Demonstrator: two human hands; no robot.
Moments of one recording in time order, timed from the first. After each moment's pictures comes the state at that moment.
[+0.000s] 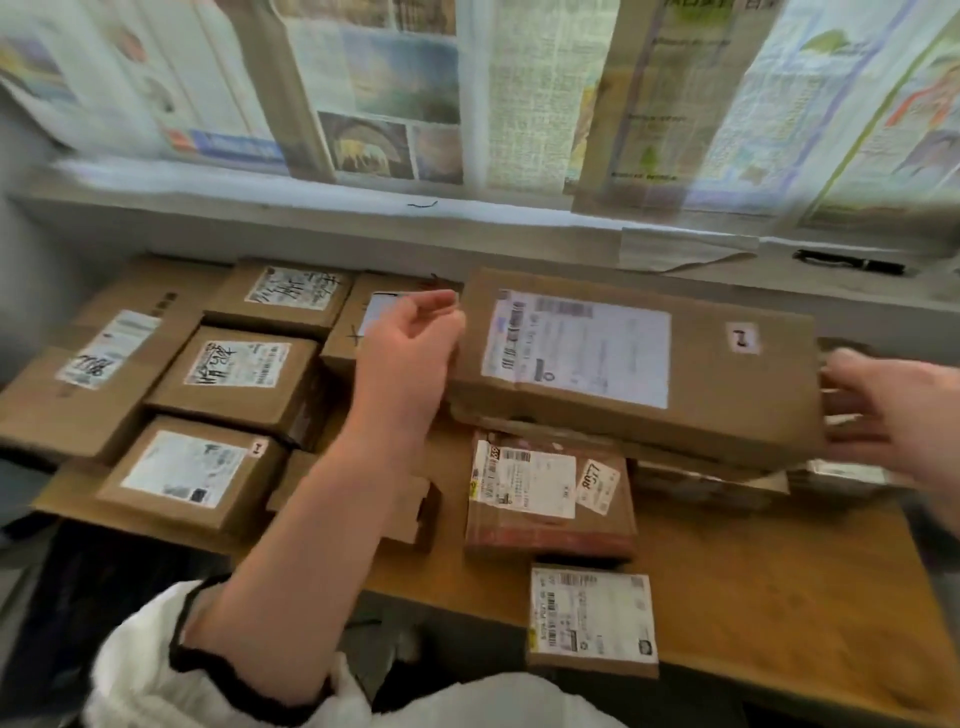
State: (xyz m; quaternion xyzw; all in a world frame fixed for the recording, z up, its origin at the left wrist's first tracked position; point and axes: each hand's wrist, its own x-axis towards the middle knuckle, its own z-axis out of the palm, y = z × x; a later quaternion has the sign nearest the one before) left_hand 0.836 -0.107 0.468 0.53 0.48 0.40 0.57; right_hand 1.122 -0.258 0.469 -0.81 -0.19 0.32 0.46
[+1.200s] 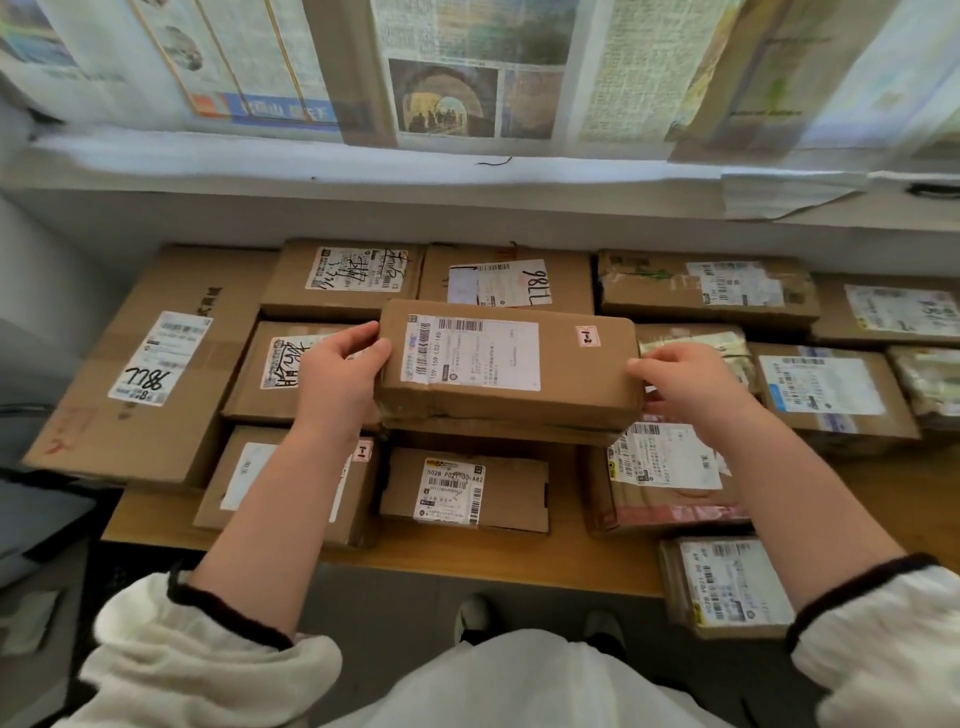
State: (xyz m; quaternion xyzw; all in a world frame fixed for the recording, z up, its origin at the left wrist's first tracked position) left_hand 0.670 0.030 0.369 0.53 0.57 0.34 0.53; right_hand 0.939 -0.113 0.379 -0.82 -0.25 0.37 0.36
